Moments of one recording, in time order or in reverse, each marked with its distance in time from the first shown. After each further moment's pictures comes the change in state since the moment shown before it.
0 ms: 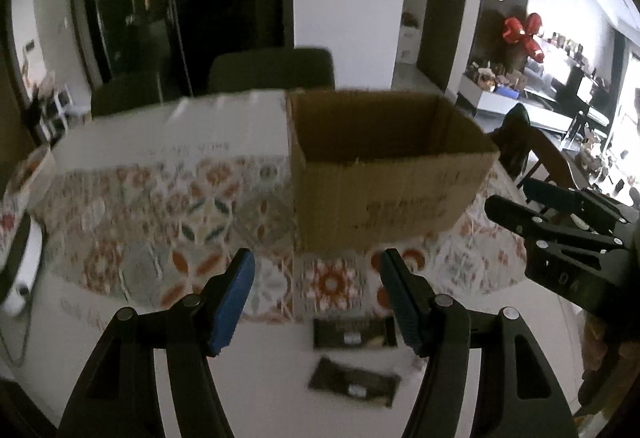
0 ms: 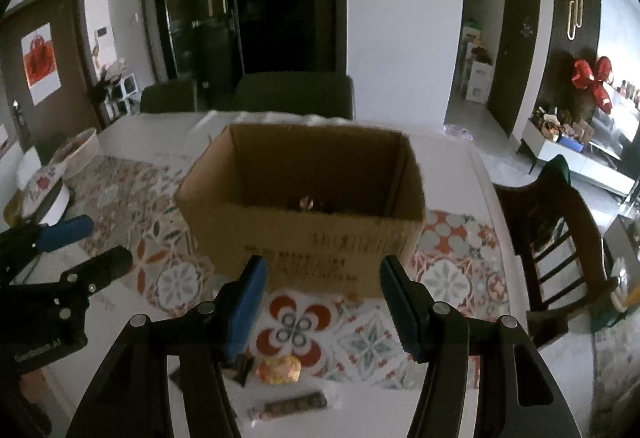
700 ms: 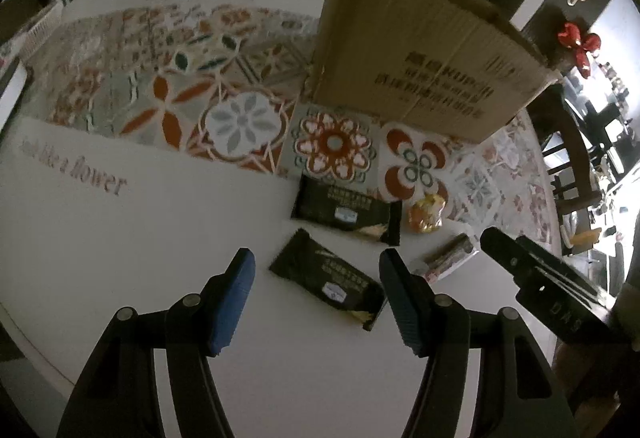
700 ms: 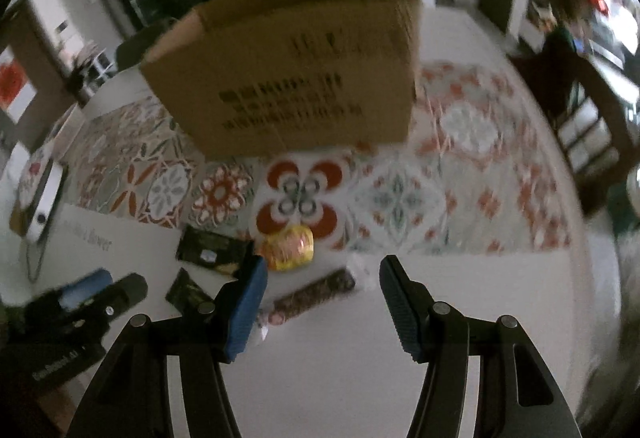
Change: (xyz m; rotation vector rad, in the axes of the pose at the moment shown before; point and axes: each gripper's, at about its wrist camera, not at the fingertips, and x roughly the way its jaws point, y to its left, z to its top) left arm 0.051 0.003 -0.083 -0.277 0.318 -0.026; right arm 0.044 -0.008 -0.095 0.250 0.319 0.048
